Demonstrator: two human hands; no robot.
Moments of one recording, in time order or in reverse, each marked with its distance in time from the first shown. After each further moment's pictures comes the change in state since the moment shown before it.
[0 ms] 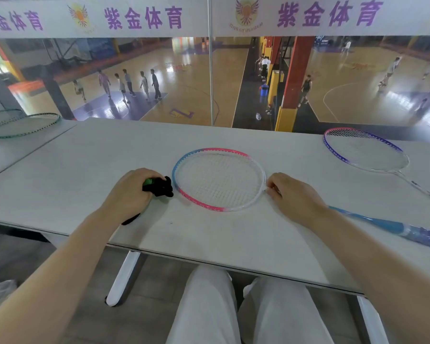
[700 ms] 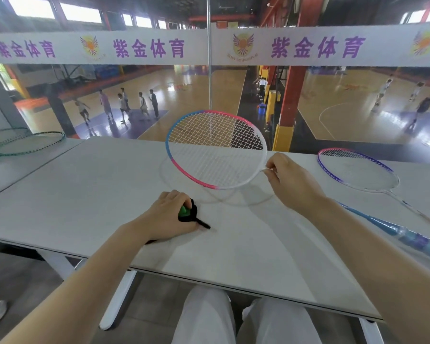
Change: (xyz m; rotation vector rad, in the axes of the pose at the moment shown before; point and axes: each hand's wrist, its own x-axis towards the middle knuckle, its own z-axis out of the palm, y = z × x) left_hand 0.002 0.055 0.023 0.141 -0.362 0.079; right_hand 0.033 -0.035 -0.063 0.014 0.196 0.042
